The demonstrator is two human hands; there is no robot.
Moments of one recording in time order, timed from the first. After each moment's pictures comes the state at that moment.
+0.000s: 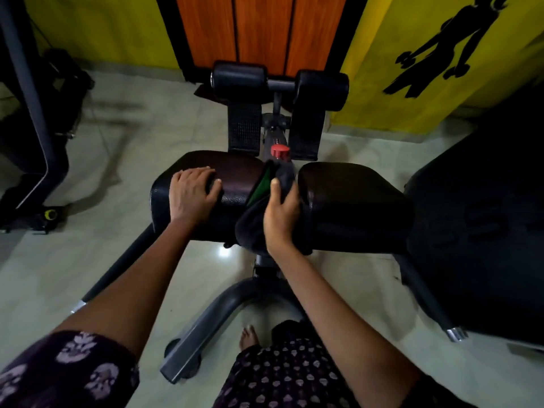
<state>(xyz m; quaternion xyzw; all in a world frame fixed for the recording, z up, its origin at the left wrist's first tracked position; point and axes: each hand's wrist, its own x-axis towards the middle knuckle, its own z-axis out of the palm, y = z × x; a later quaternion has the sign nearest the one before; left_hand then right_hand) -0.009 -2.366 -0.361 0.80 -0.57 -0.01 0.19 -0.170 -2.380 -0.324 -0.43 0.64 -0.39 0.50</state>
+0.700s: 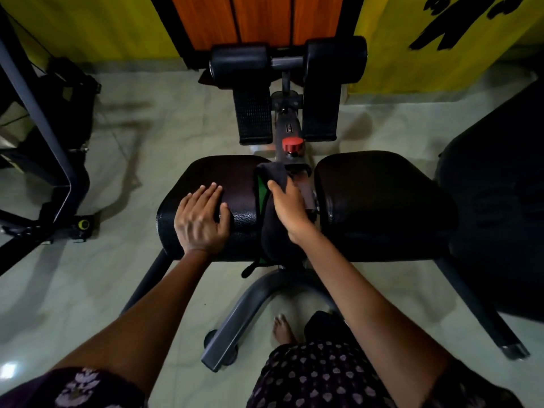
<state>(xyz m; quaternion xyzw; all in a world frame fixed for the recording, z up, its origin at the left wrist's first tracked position) -0.009 -2.360 -0.380 0.77 -0.59 0.11 0.22 -0.152 -2.449 -0.379 -0.42 0.60 -0.25 0.63</state>
